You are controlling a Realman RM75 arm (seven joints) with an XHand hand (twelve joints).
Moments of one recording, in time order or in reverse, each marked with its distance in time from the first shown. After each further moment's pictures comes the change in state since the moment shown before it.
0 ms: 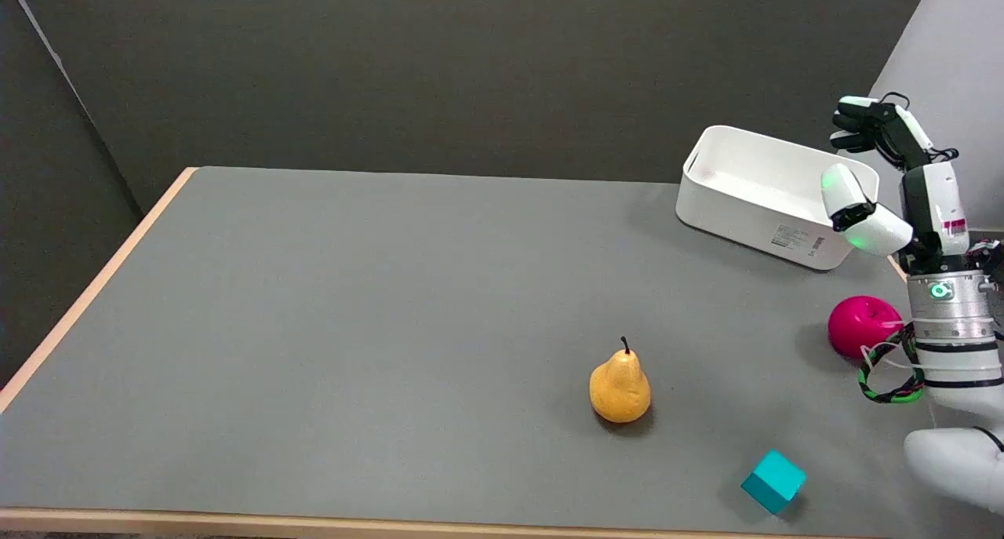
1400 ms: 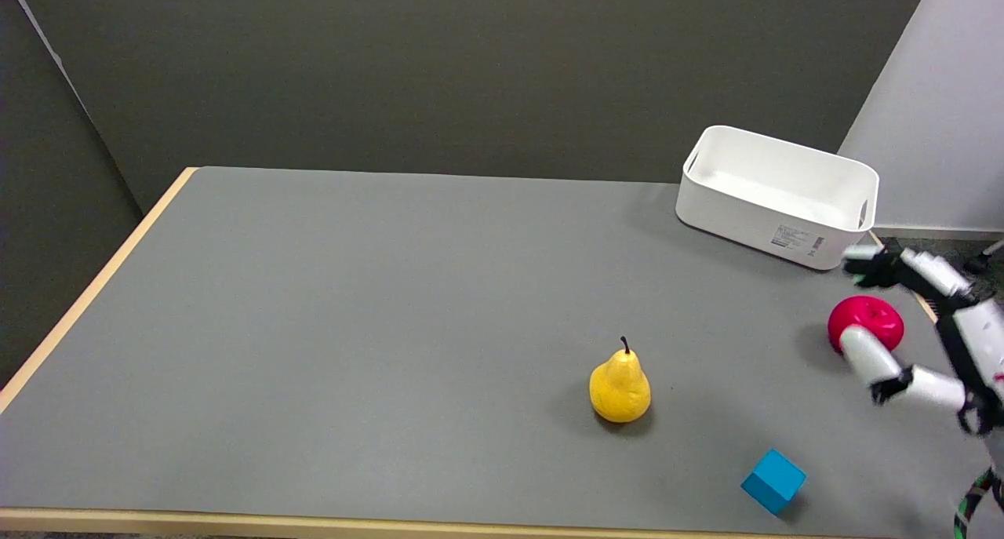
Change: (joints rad) arm -0.389 -0.076 0.081 -0.089 -0.151 0.294 -0.063
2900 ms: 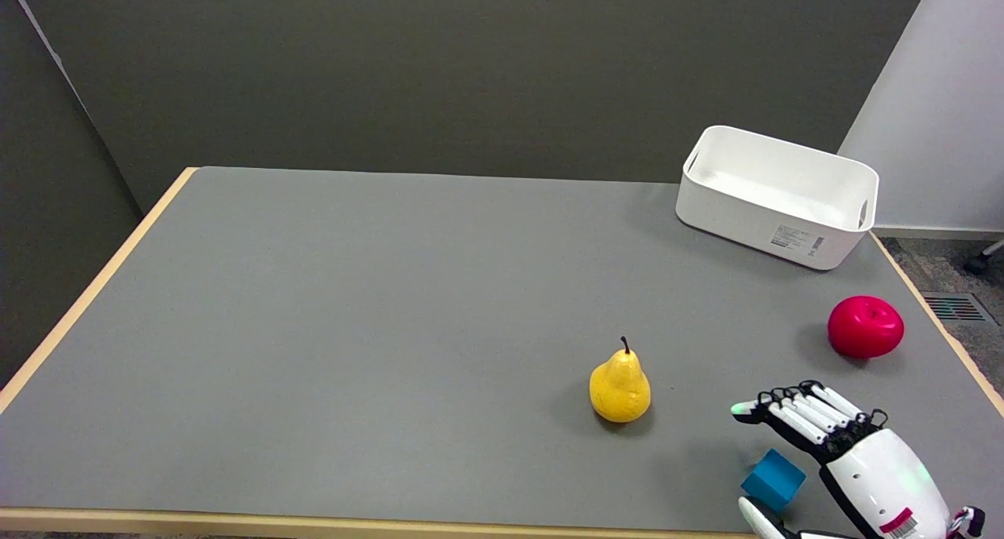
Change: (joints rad) arm -0.127 -0.084 -0.338 0.059 -0.082 0.024 -0.603
